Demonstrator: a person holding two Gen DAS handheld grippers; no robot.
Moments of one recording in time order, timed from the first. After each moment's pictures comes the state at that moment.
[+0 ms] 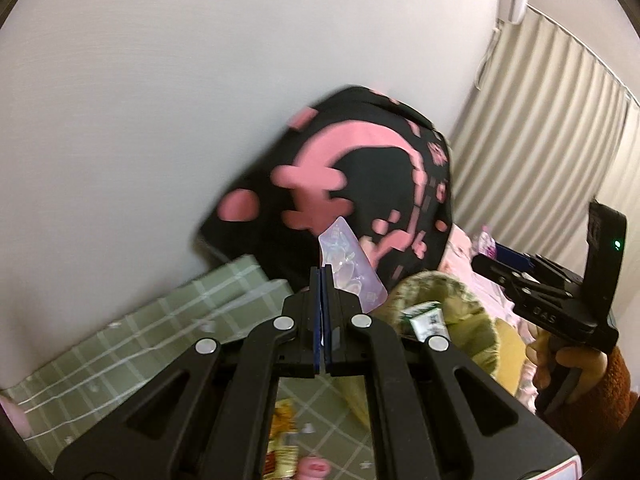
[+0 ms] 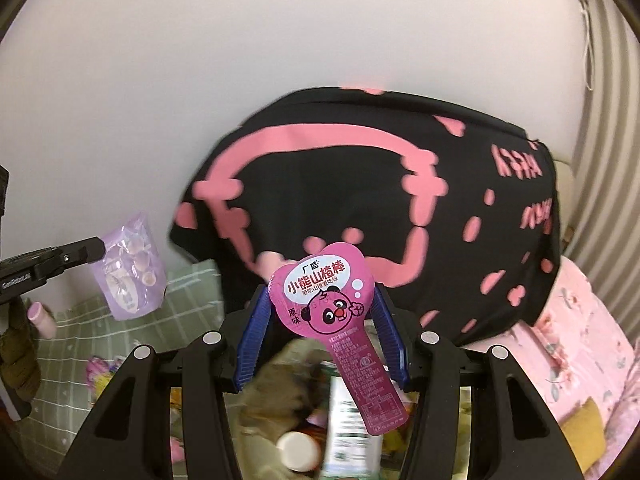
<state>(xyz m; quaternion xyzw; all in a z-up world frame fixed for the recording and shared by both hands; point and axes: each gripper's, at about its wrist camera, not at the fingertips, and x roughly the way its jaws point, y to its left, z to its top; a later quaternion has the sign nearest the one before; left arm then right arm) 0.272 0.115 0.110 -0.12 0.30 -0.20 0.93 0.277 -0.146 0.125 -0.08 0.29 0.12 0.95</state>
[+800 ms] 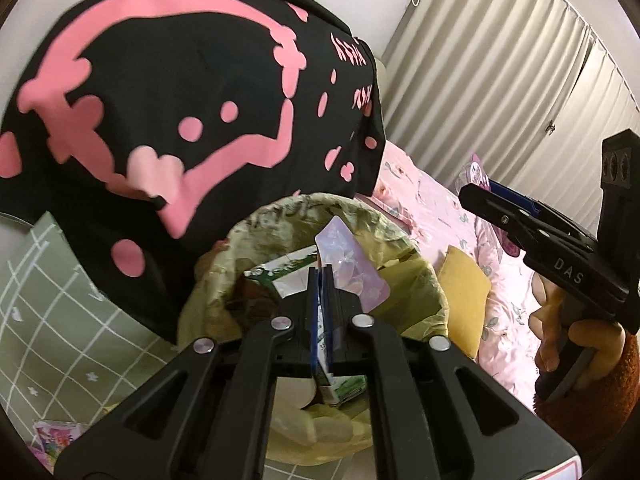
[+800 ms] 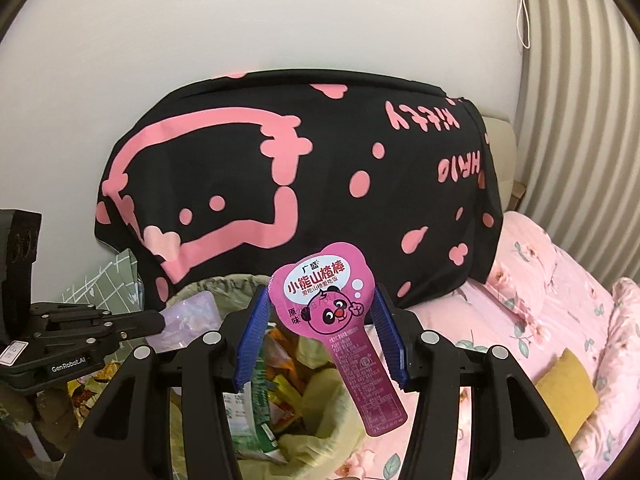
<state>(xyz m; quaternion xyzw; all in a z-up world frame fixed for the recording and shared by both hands) 0.302 -0.061 0.060 -0.07 0.39 -0.32 0.86 0.261 -0.267 0.113 -0.03 0.31 0.03 0.95</state>
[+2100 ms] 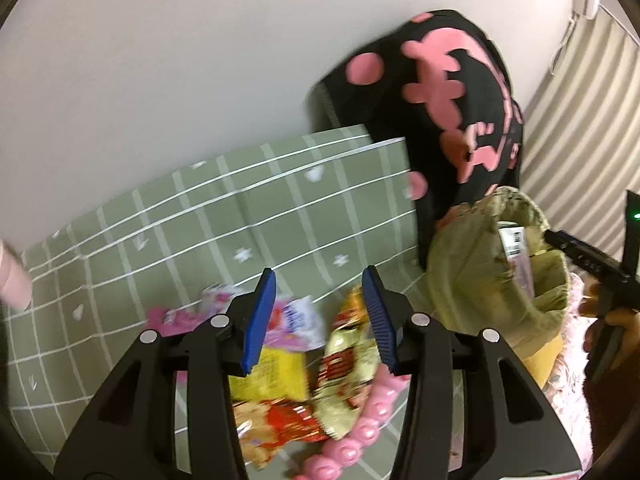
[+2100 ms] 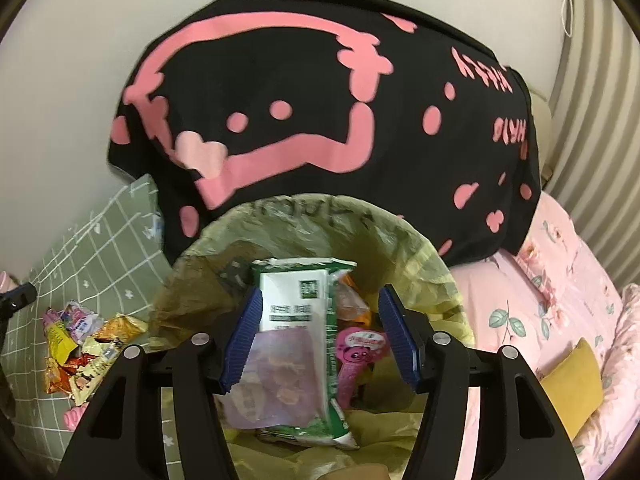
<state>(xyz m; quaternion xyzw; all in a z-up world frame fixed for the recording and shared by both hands) 0.205 0.170 -0.001 -0.15 0.40 -0.06 0.90 0.273 -0.191 0.048 -0.07 0.38 0.07 0.92</state>
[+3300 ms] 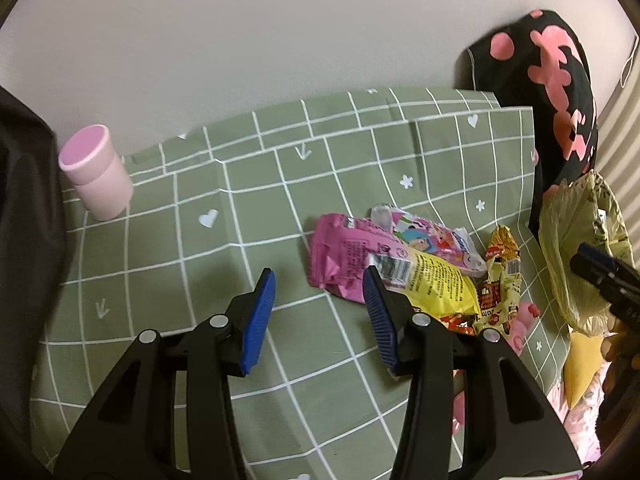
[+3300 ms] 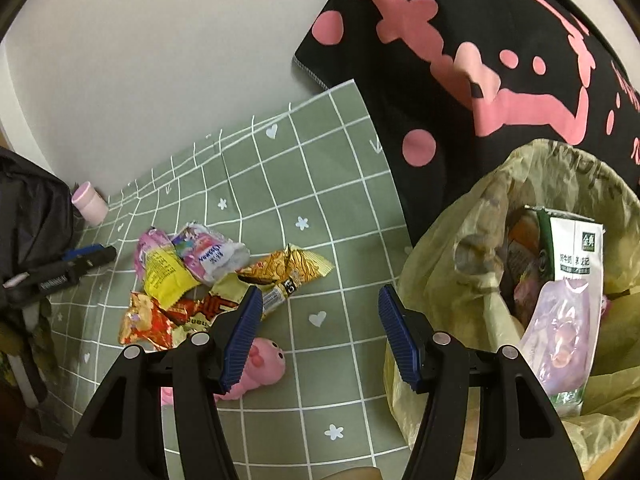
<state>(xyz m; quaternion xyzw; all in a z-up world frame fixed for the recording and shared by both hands) 0.144 0.252 -0.051 -0.15 0.44 0.07 0.88 0.220 -0.050 -0.027 -0.10 0.42 0.26 0.86</state>
